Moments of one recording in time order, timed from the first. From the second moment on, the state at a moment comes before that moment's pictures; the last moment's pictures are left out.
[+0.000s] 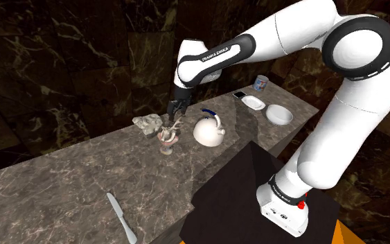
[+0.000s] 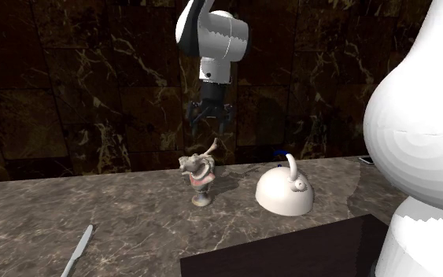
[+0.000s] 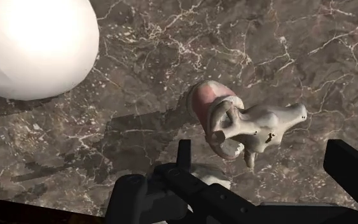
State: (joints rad) arm 0.07 0.15 0.11 -2.17 0.17 2.28 -0.12
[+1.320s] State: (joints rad) arm 0.09 0.50 0.13 -1.98 0.18 2.43 -0.17
